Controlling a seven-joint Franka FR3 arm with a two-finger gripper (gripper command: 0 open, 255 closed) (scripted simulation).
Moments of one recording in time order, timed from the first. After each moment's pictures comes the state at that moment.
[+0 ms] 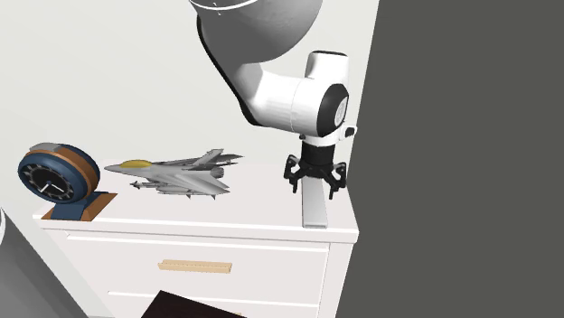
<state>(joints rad) 0.02 0.03 -0.16 -2.32 0.04 2.35 -0.20</state>
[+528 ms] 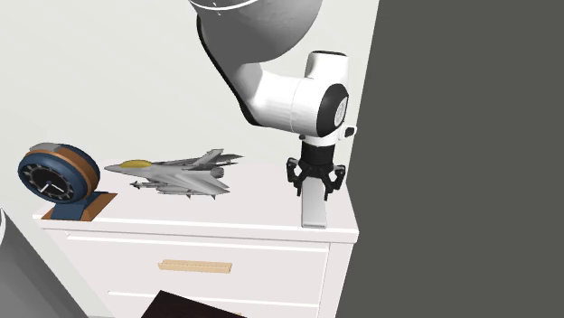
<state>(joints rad) 0.02 0.03 -0.16 -2.32 0.04 2.35 -0.20</state>
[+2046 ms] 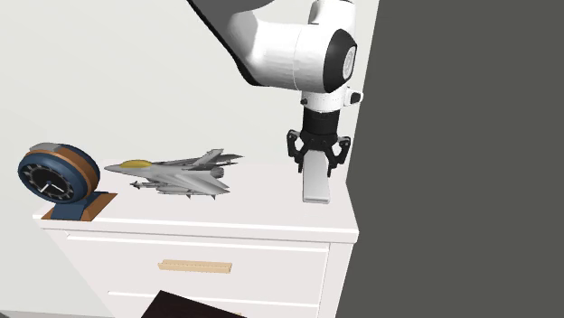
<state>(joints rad) 0.02 -0.08 -0.16 -2.23 0.01 2.15 -0.18</state>
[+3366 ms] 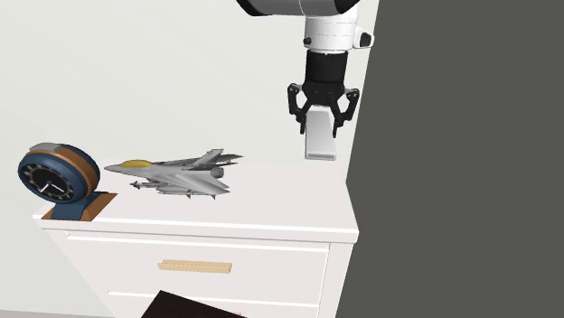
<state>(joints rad) 0.02 -0.16 -0.15 -2.04 0.00 1.88 -0.17</state>
